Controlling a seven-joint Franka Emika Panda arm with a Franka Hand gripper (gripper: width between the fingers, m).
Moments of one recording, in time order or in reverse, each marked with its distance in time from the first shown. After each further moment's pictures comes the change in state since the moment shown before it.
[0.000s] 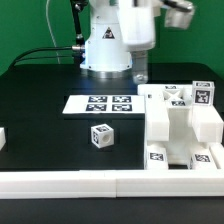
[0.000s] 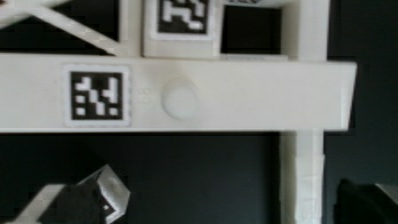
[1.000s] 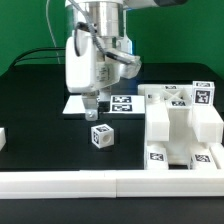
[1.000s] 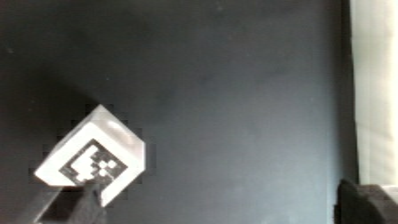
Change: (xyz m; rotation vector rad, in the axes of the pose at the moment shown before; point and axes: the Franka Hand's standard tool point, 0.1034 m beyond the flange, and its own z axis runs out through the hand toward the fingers) arm 0.069 0.035 0.048 0.110 0.093 0.134
